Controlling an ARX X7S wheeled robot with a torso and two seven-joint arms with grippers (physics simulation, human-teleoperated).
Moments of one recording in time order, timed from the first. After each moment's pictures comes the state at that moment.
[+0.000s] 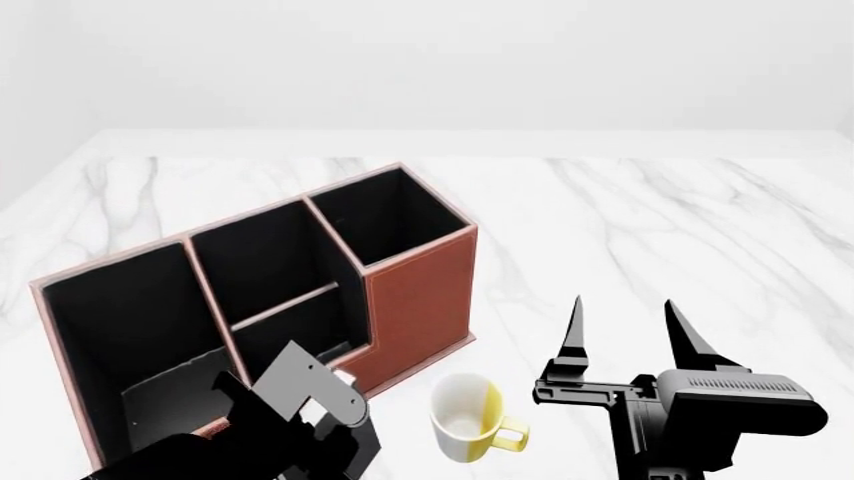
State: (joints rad) left arm -0.39 -0.53 0.42 0.52 -0.45 -1.21 0.06; right arm -0.03 0.26 -0.13 -0.43 0.18 0.12 0.29
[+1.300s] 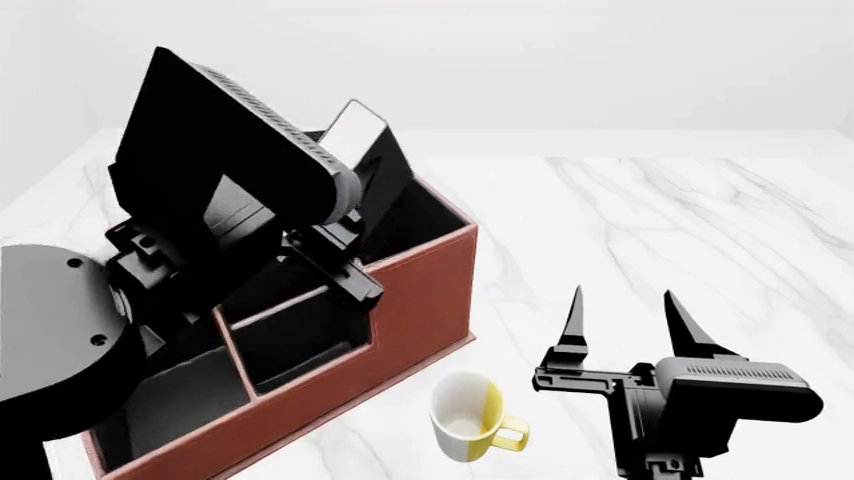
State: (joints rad) left arm -1.11 -0.49 0.13 0.71 -1.27 -1.47 -0.40; right arm 0.02 0.28 -0.16 -0.40 0.20 0.10 0.32
